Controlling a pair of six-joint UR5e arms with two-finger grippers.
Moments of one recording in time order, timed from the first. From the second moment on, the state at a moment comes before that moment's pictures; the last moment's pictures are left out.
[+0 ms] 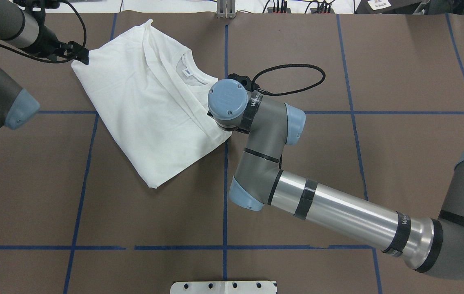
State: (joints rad) left arm -1.04 -2.03 -1.46 -2.02 -2.04 -0.75; right arm 0.53 -0.66 1.22 -1.35 1.66 1.67
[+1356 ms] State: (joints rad) left arm -1.04 -2.03 -1.46 -2.02 -2.04 -0.76; right arm 0.28 -1.14 2.02 -1.70 1.54 1.68
